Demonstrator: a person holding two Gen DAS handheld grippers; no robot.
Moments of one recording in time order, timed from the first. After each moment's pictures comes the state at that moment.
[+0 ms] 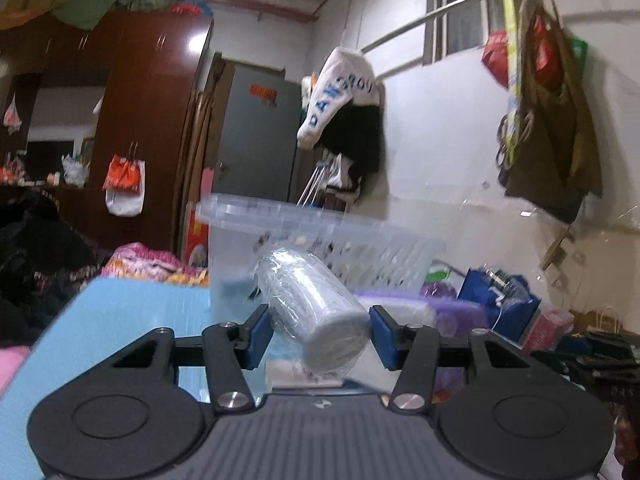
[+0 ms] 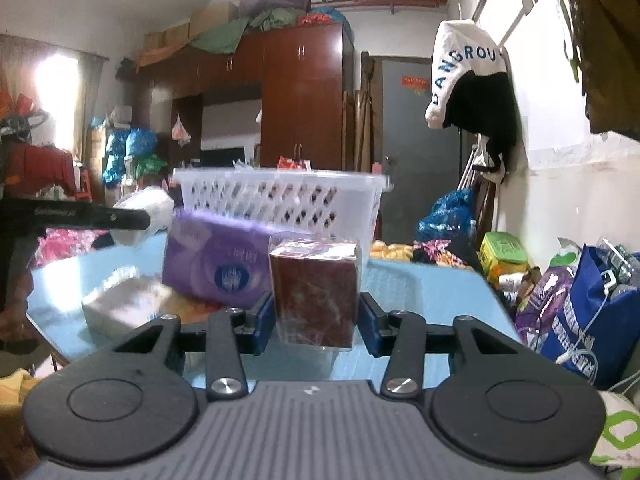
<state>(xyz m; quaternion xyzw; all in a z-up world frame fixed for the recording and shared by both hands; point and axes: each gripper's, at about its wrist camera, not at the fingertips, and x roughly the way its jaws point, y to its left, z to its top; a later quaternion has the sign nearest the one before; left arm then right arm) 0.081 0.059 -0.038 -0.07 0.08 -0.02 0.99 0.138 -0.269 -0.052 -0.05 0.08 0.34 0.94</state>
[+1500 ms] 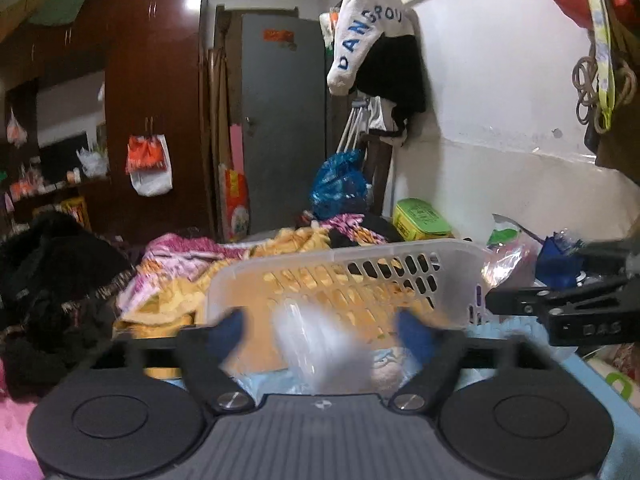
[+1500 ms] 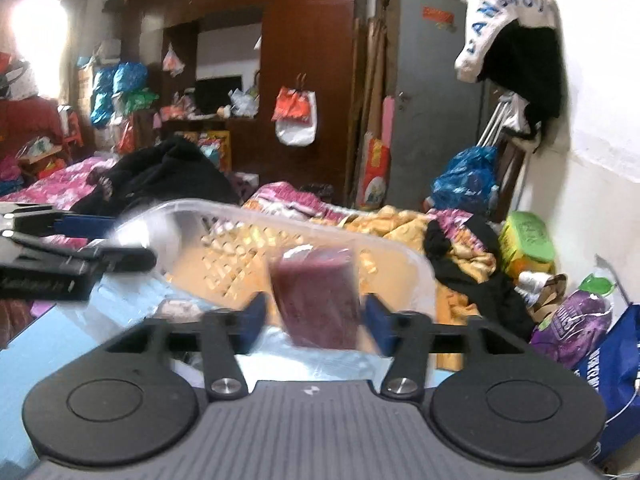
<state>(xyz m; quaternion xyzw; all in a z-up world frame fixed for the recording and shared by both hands) 0.262 0.084 0.055 0.00 0.20 0.05 0.98 0.318 -0.142 0.043 -0.10 0.19 0.32 0.92</state>
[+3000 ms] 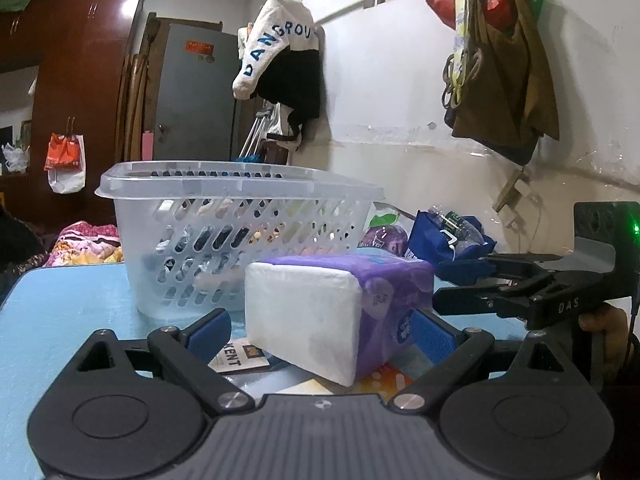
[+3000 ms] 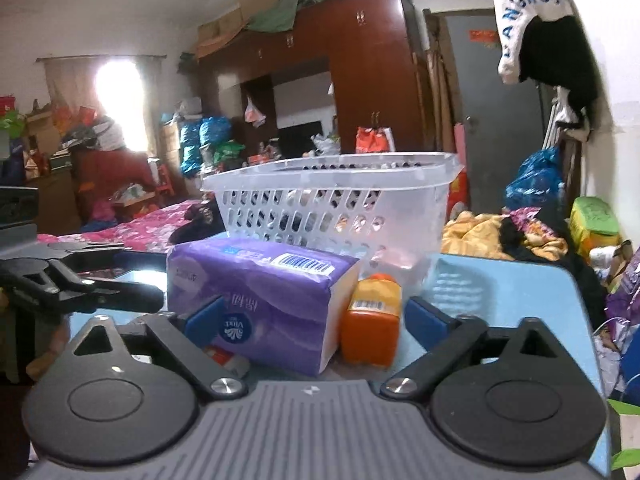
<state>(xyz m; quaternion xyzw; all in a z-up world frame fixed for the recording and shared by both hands) 0.129 0.022 -0.042 -0.04 0.16 -0.10 0.98 0.234 -0.254 -0.051 -0.02 0.17 0.48 0.86</state>
